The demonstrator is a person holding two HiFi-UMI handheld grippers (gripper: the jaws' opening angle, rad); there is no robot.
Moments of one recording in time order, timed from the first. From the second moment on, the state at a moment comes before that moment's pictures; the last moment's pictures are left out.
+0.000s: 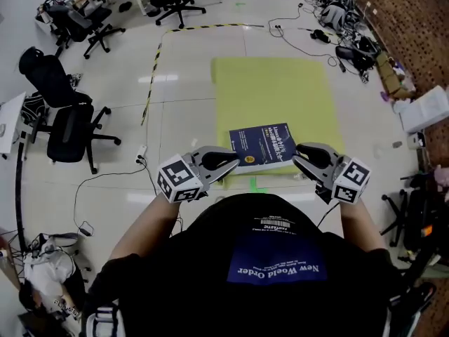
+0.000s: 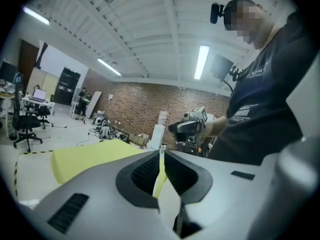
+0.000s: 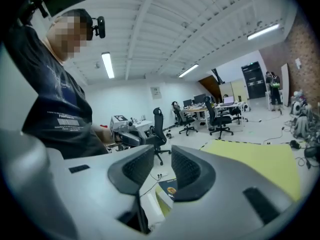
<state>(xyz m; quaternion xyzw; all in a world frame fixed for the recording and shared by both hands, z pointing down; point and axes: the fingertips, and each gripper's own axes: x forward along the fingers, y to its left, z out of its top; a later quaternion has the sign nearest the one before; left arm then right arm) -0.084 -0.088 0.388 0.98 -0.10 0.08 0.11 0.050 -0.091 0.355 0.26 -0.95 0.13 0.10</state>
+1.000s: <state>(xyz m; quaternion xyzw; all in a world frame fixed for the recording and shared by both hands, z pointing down) 0.005 -0.098 0.648 0.87 -0.01 0.49 -0.07 0.107 -0.120 0.648 -0.01 -0.87 -0.13 0.48</state>
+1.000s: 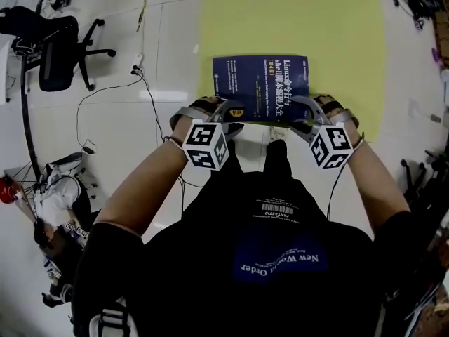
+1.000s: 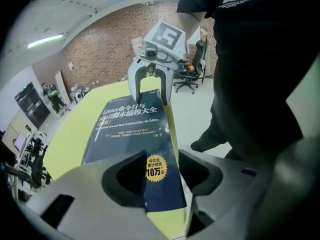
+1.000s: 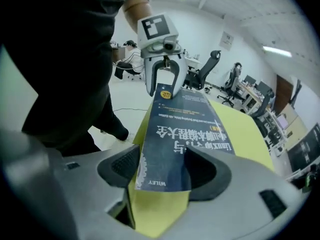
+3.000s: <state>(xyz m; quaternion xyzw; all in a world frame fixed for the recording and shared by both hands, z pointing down) -0.024 -0.398 0.557 0.88 -0.10 0.46 -0.06 0.080 -0.403 0.541 0.14 -0.91 -0.02 0.39</state>
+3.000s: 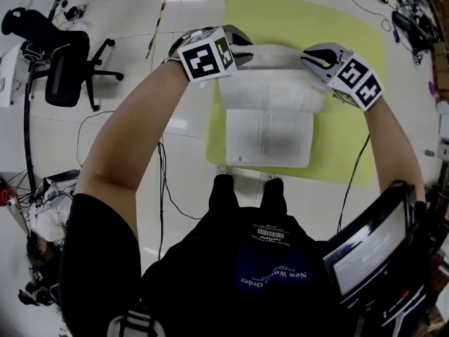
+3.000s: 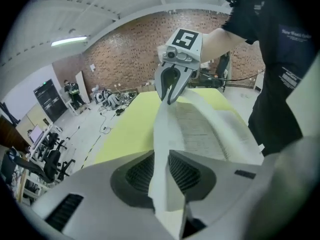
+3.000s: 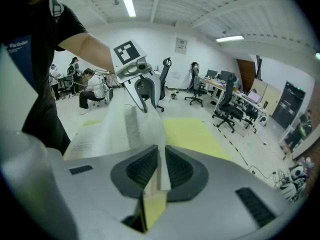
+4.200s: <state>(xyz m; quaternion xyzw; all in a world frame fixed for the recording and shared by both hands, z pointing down) -0.026 -0.355 0.544 0.90 -0.12 0.42 -0.06 0.069 -0.319 0.551 0.13 -0.92 0.00 0.36</state>
